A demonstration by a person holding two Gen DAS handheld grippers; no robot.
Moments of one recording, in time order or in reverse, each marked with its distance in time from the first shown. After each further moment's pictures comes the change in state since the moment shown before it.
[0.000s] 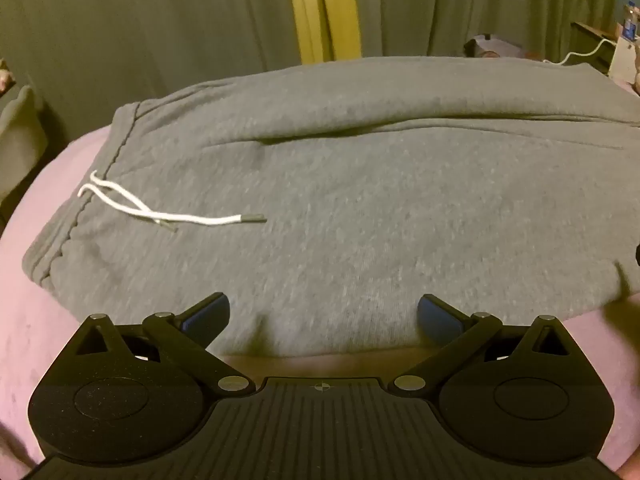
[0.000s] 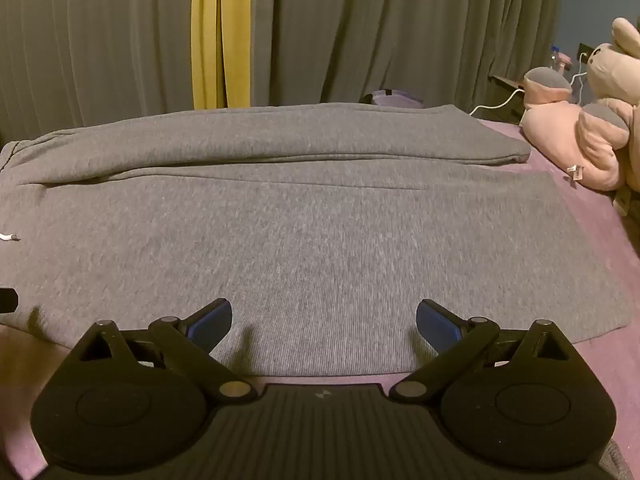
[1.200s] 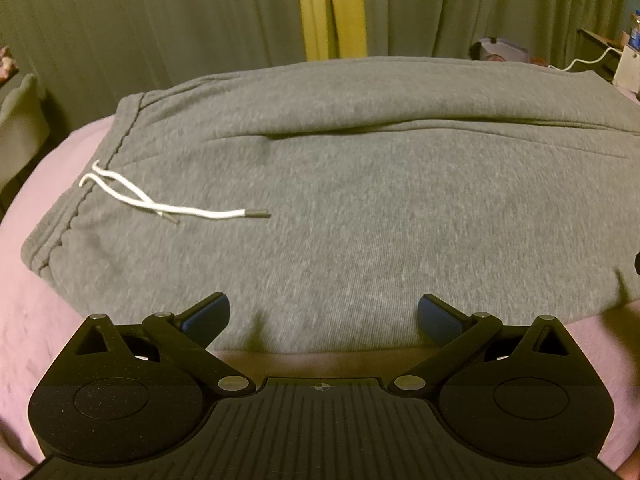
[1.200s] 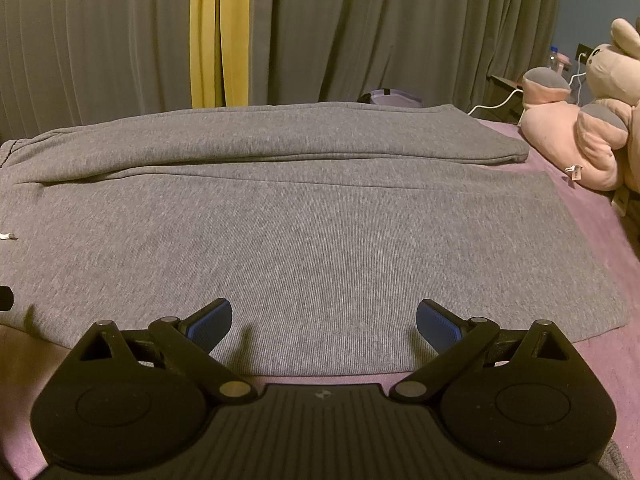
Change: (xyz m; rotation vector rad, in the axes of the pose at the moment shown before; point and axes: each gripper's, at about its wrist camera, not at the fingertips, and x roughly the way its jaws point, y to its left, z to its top) left arm 0.001 0.003 -0.002 -0.035 0.004 -0.003; right arm 0.000 0.000 0.000 -0.003 0.000 -0.005
